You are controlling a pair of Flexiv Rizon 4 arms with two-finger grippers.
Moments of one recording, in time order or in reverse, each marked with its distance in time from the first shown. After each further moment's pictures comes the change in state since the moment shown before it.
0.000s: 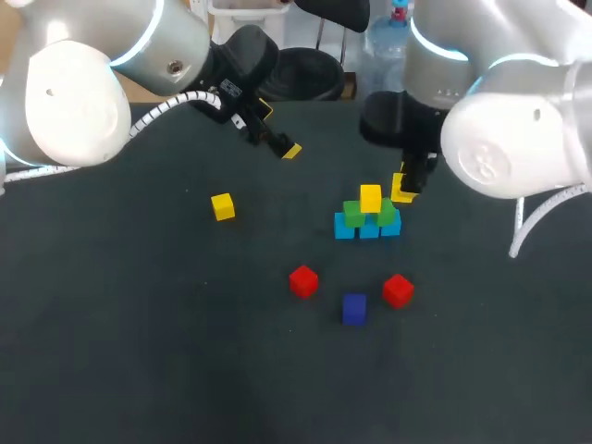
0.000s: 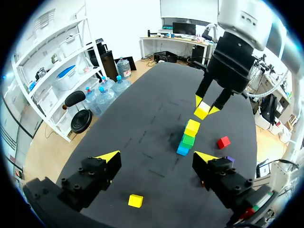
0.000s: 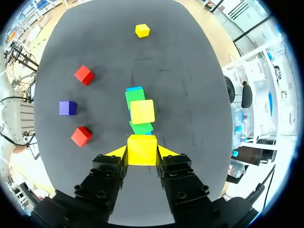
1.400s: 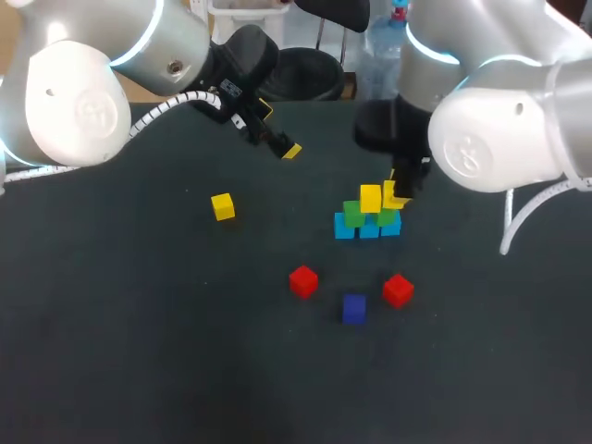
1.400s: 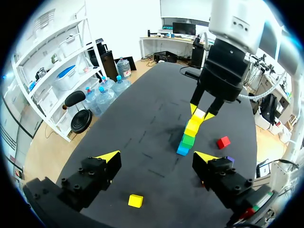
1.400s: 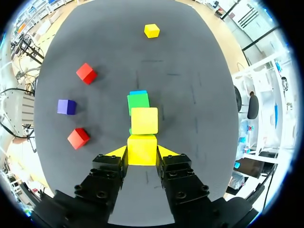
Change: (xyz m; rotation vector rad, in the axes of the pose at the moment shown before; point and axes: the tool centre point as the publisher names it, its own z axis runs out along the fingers) left arm 0.000 0.000 0.000 0.000 0.000 0.000; right arm -0.010 -0.002 0.020 -0.053 -0.029 -0.078
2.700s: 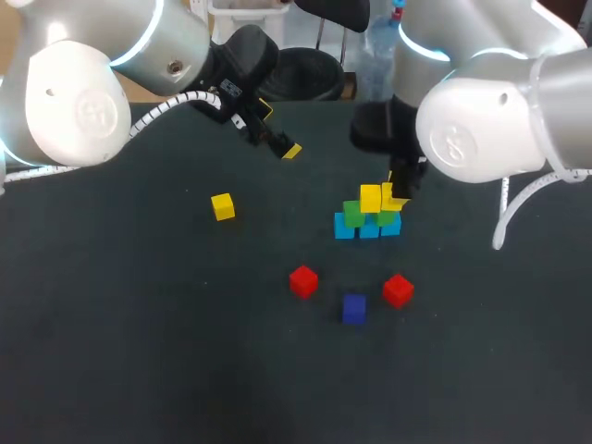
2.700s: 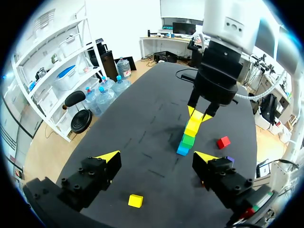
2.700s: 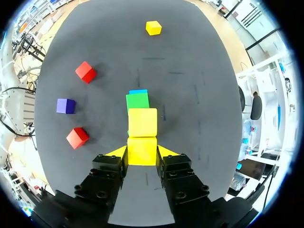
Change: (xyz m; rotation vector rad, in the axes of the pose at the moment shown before) left arm 0.000 0.000 0.000 0.000 0.000 0.000; right arm 0.000 -0.002 0.007 -0.032 0.017 -0.011
